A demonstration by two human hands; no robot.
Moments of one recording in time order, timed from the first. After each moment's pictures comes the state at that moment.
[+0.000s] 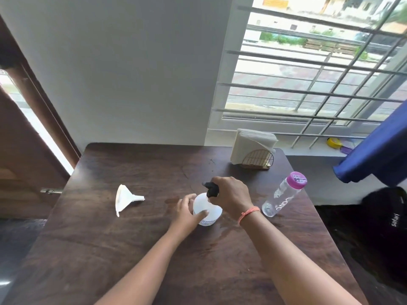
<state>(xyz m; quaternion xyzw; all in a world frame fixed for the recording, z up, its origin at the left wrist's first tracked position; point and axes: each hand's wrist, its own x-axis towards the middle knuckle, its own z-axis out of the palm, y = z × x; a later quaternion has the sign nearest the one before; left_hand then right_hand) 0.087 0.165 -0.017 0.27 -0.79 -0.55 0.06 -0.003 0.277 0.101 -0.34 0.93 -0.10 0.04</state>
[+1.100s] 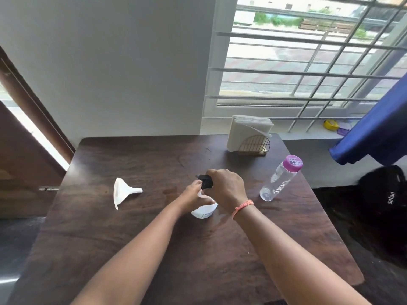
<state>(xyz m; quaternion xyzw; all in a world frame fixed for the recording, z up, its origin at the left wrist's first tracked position) 0.055 0.156 -0.001 0.14 -0.84 -0.52 -0.11 0.017 0.278 0.098 -0.32 0.94 -0.11 0.02</state>
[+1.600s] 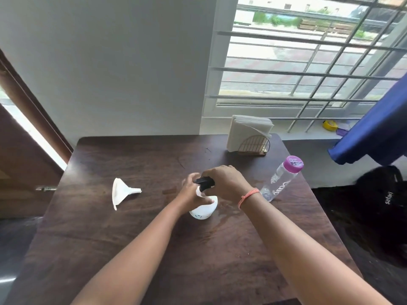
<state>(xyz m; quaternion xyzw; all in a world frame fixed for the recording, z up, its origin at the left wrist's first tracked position) 0.057 0.157 0.013 0.17 -0.86 -0.48 -0.07 -0.003 0.277 0.109 -0.43 0.89 -0.08 0.08</state>
